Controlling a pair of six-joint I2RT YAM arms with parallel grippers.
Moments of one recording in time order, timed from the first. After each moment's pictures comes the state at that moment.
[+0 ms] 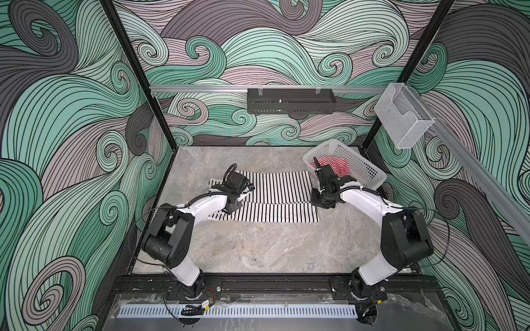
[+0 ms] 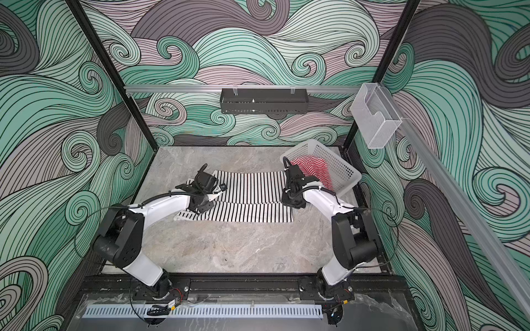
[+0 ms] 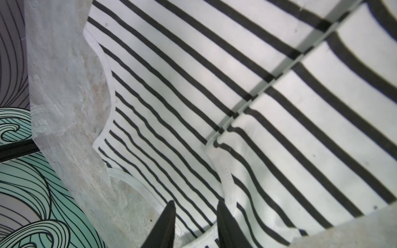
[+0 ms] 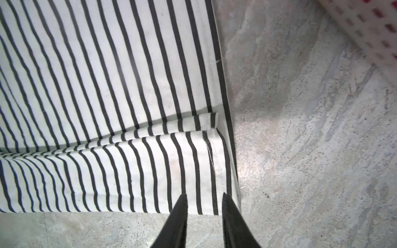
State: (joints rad) left arm -0.44 1.58 0.97 -0.53 -0.35 0.61; right arm 0.35 1.60 1.11 -0.77 -0.03 0.51
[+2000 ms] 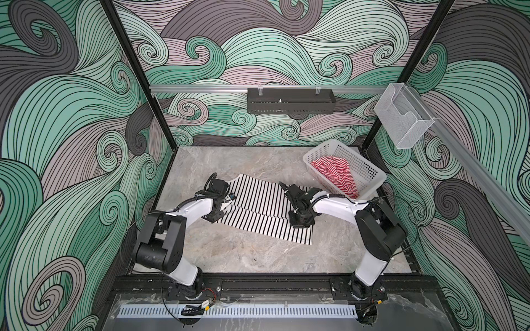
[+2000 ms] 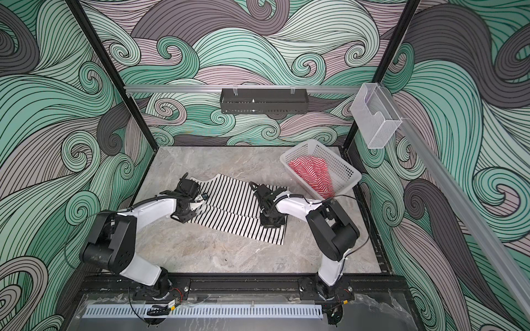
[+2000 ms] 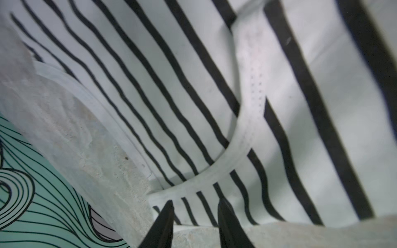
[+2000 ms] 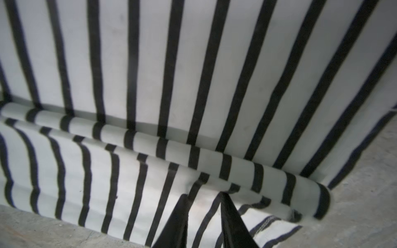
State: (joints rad) left arm -0.24 1.57 0.83 -0.59 -0.38 0.68; right arm 0.68 1.77 1.07 -0.80 -0.06 0.59
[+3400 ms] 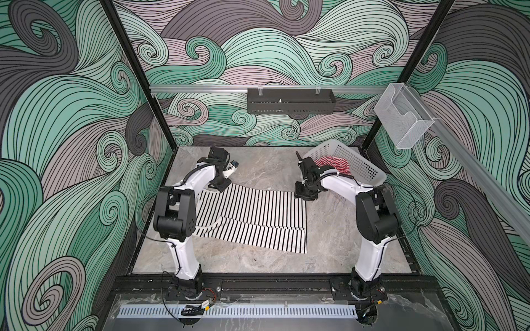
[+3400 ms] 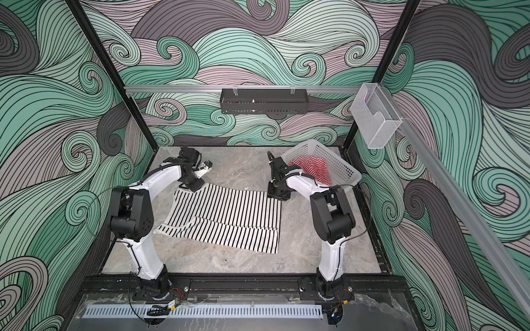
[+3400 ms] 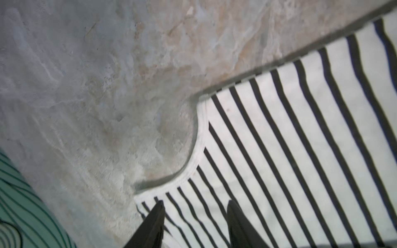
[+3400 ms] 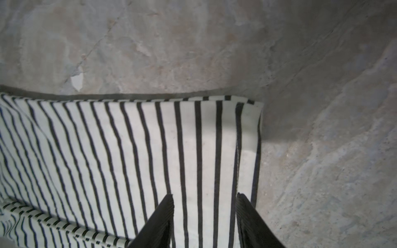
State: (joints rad) left arm -0.17 1.94 1.51 -0.82 -0.10 0.52; right arm 0.40 1.94 1.41 -0.81 -0.12 0.50
